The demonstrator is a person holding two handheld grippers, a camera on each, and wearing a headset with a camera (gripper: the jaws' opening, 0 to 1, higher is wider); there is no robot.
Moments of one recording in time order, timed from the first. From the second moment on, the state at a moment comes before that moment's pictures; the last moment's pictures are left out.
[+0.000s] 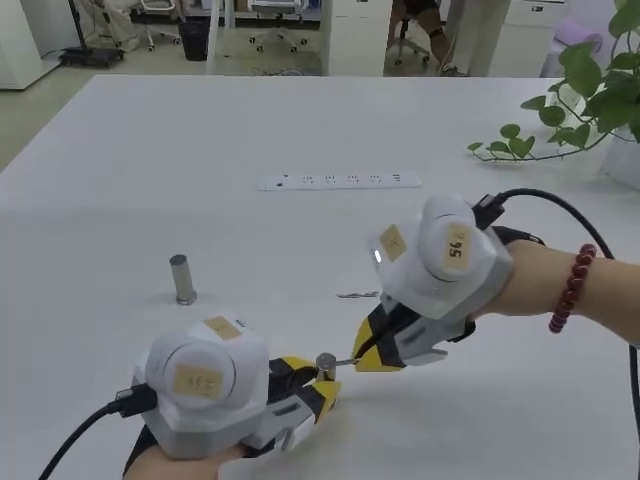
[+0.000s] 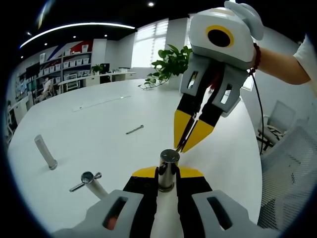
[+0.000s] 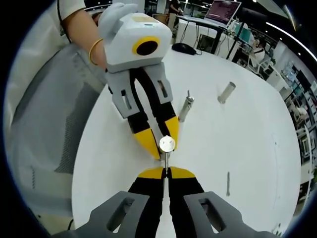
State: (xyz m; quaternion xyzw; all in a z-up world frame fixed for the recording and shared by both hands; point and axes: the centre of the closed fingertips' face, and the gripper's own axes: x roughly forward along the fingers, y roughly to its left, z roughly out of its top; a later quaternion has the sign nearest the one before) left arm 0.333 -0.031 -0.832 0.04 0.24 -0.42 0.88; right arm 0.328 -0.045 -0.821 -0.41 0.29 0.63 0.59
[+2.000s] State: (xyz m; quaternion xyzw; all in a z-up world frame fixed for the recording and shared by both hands) left arm 0.328 -0.023 -0.833 0.01 0.24 -0.42 0.88; right arm 0.325 -0.035 -0.816 -0.36 0.30 0.62 0.63
